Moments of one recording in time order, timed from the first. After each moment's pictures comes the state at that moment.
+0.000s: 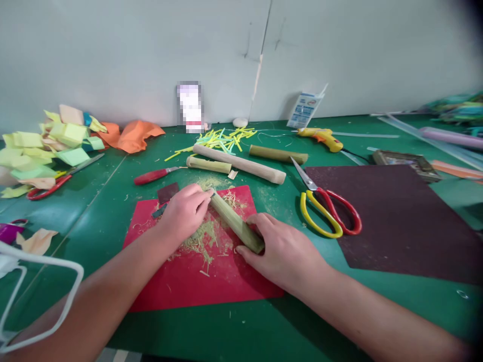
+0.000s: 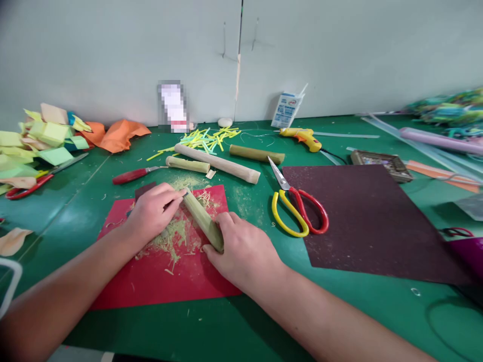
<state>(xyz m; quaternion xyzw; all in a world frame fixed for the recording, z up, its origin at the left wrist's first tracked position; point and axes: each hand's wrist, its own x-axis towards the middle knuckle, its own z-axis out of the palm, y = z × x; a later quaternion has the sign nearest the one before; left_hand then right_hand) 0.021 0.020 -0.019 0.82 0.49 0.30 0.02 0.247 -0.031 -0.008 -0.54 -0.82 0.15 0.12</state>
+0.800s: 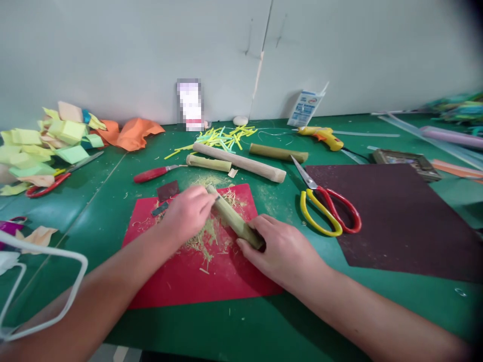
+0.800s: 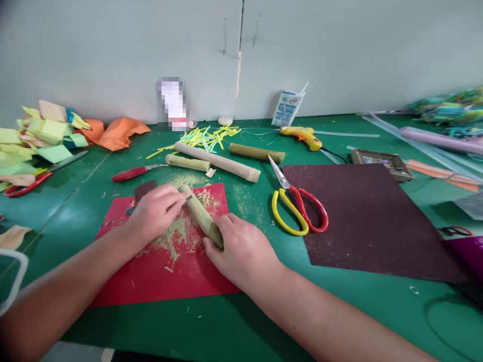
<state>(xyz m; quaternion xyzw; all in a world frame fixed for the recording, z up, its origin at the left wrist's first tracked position) 0.043 -0.009 -0.020 0.86 0.43 0.29 0.02 0.243 -0.032 -0.008 -0.53 -0.83 0.14 0.12</state>
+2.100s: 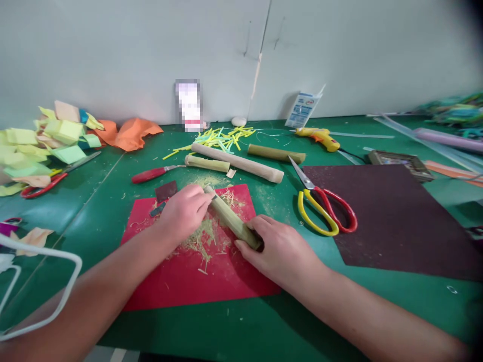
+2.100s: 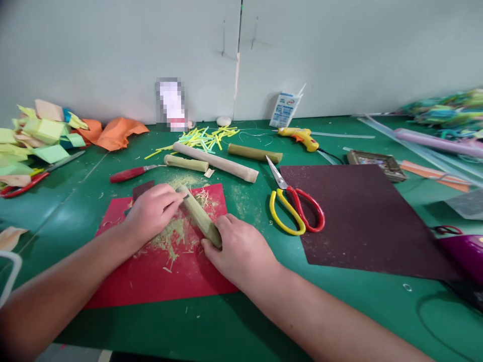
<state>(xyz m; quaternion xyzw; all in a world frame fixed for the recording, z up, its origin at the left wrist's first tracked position) 0.041 -0.012 -0.024 0.86 0.44 0.25 -0.01 0.243 -0.031 -0.007 -0.54 -0.82 0.16 0.11</state>
